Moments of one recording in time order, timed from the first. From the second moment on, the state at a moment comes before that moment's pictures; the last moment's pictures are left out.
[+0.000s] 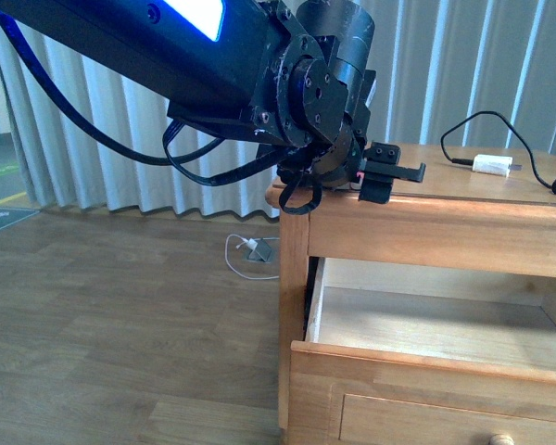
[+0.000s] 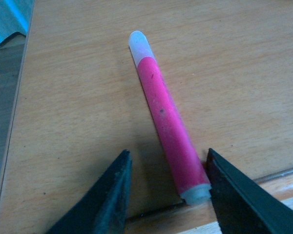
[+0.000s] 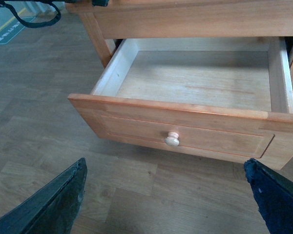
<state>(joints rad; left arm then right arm) -0.51 2.33 2.01 -0.02 -0.16 0.05 -0.01 0.46 0.40 -0.33 -0.22 0.12</state>
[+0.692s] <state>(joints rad) -0.47 2.03 1.56 0.34 0.17 0.15 -0.01 0.46 0.40 -0.33 -0.22 0.12</state>
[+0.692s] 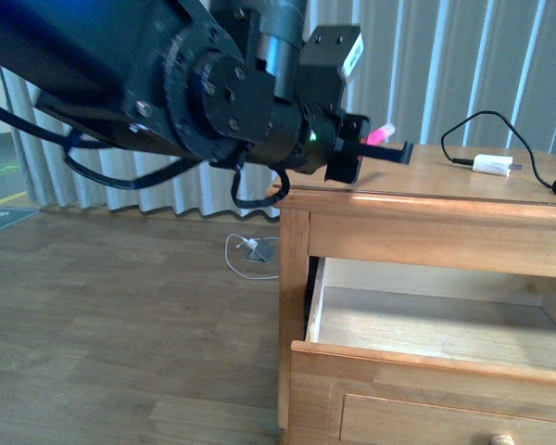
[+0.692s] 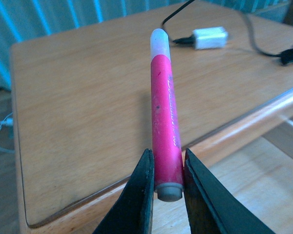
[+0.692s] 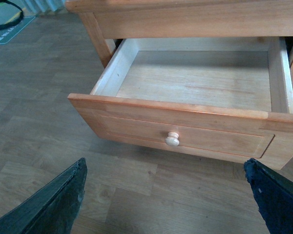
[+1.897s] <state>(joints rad) -0.47 2.01 1.26 0.53 0.18 0.15 -0.01 0.46 0.40 -0.33 -0.22 0.12</state>
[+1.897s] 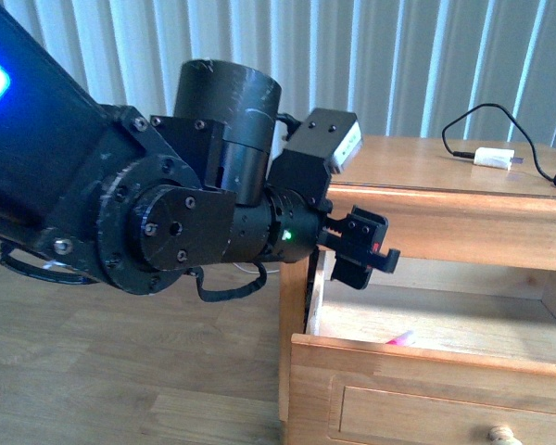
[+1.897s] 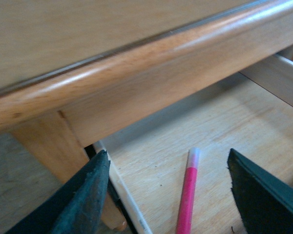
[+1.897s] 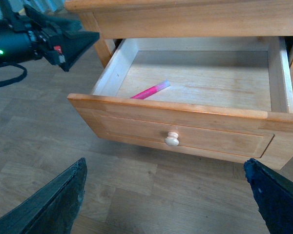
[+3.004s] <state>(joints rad) -0.20 0.36 0.22 0.07 -0.29 -0.29 -0.01 0.46 0.40 -0.33 -0.22 0.12</state>
